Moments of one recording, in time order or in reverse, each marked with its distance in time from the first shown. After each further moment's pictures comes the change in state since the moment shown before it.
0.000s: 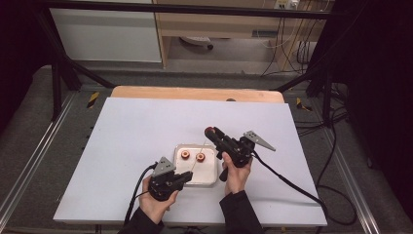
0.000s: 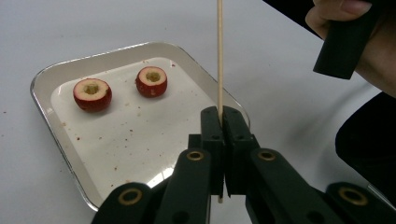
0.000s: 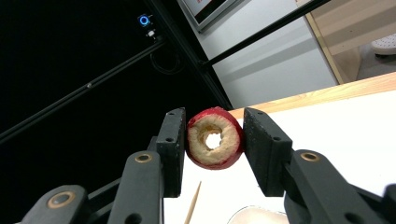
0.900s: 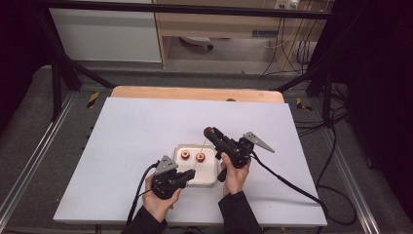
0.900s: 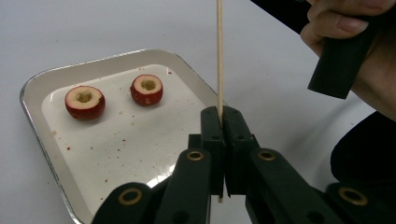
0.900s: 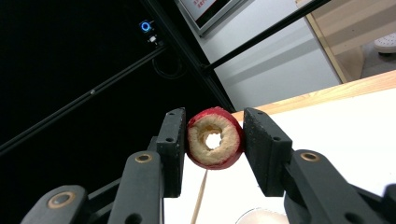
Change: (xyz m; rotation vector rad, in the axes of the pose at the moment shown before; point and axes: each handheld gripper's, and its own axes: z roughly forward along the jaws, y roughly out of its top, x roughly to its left) left arm -0.003 0.003 0.006 -0.018 -0.006 -0.019; right arm 0.000 -0.004 0.002 -0.018 0.009 0.032
